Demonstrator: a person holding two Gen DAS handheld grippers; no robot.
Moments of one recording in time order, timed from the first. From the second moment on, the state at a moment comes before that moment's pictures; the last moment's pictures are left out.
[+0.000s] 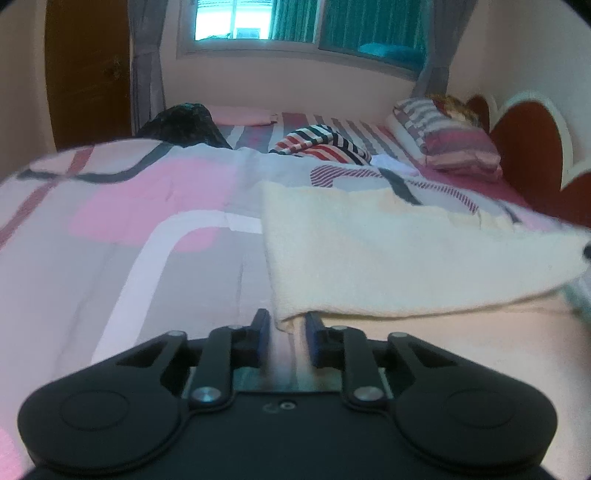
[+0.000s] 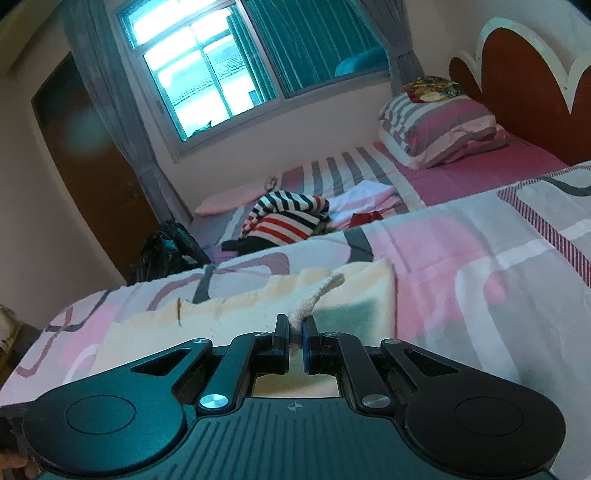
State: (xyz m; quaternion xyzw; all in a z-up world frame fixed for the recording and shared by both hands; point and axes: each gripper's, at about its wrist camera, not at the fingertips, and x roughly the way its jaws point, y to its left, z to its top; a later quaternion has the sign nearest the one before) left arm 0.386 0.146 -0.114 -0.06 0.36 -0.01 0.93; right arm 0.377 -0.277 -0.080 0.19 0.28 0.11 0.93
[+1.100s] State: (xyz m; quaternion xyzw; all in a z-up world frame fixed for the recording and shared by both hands) left arm 0.404 0.116 -0.120 -0.05 0.35 -0.06 0.93; right arm 0.381 -0.221 -0.122 0.08 0.33 0.13 0.93
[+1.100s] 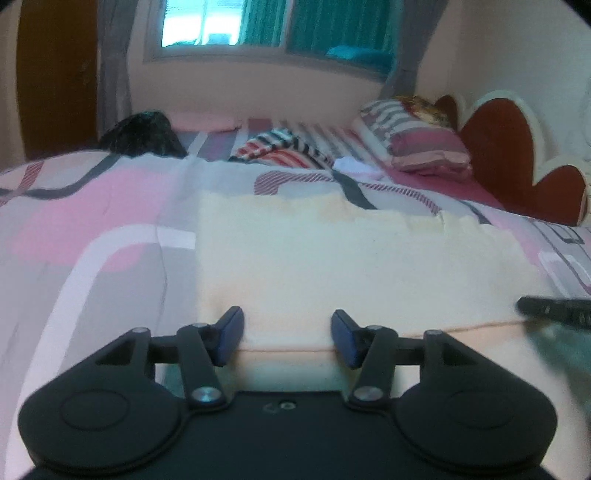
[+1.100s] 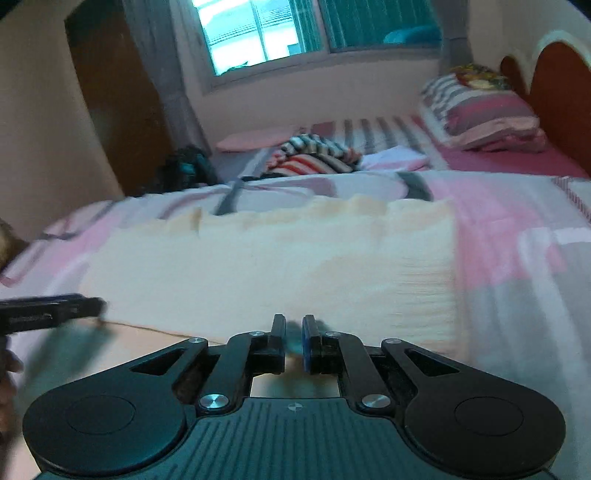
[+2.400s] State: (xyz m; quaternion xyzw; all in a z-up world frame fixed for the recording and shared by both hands) left arm 0.450 0.106 -0.126 0.02 0.33 -0.09 0.94; right arm 0.423 -0.296 -0.145 0.22 0.31 0.13 0.91
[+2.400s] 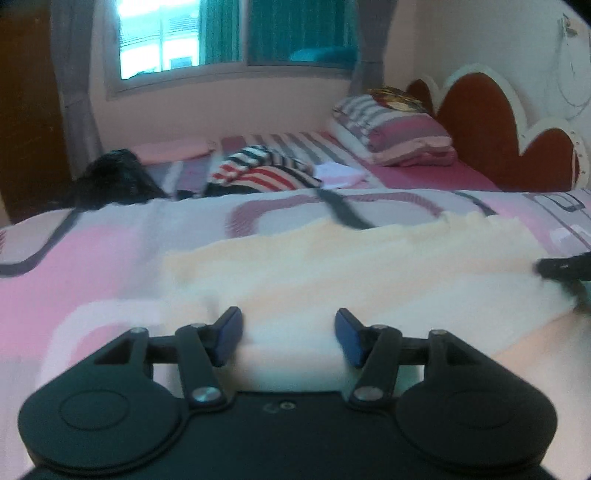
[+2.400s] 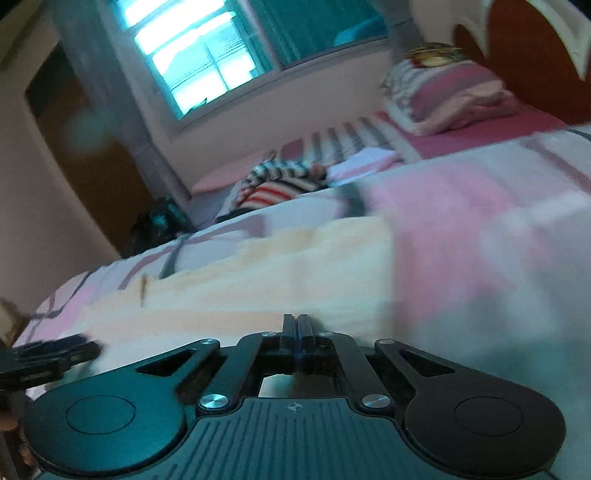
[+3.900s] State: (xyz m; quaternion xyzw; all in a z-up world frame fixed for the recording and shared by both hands) left arm 0.353 0.074 -0.092 0.07 0.36 -0.03 0.93; right arm 0.316 -0.286 -0.092 0.15 0.33 0.12 0.92
